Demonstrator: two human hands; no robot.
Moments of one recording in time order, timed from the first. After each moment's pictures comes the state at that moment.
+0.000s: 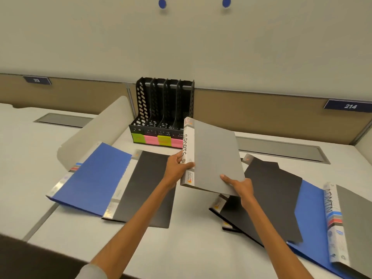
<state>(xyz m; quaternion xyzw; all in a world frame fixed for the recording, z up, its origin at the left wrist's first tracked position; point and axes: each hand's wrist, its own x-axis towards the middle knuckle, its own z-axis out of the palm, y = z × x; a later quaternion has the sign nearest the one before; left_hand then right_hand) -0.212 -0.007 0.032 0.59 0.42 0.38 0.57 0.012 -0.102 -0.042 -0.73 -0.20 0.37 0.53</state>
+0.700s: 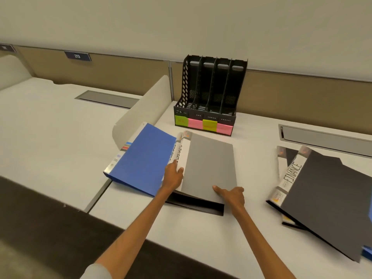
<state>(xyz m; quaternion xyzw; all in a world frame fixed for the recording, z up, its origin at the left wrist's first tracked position) -0.424 0.046 -0.068 0.66 0.60 0.27 0.37 -0.224 -0.054 -0.098 -0.83 -0.22 0.40 0.33</state>
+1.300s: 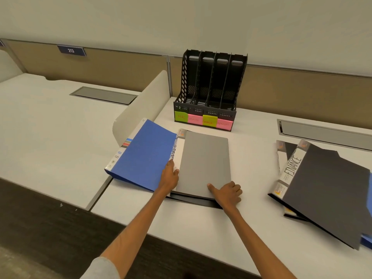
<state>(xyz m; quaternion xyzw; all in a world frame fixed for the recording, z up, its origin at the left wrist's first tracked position) -0.453 0.041 -0.089 0.69 0.60 0.21 0.34 -0.271 -0.048 -0.111 -0.90 -0.31 0.24 0.18</state>
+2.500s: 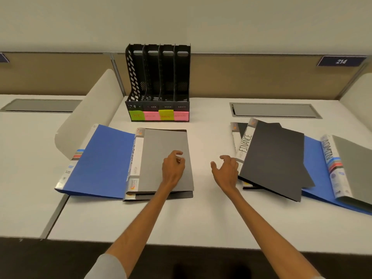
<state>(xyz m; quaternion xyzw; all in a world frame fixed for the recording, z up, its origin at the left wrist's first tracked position) -0.327 0.003 -0.065 0.71 0.52 0.30 0.37 -0.171 -0.094 -0.082 -0.87 -0.32 0.11 0.36</state>
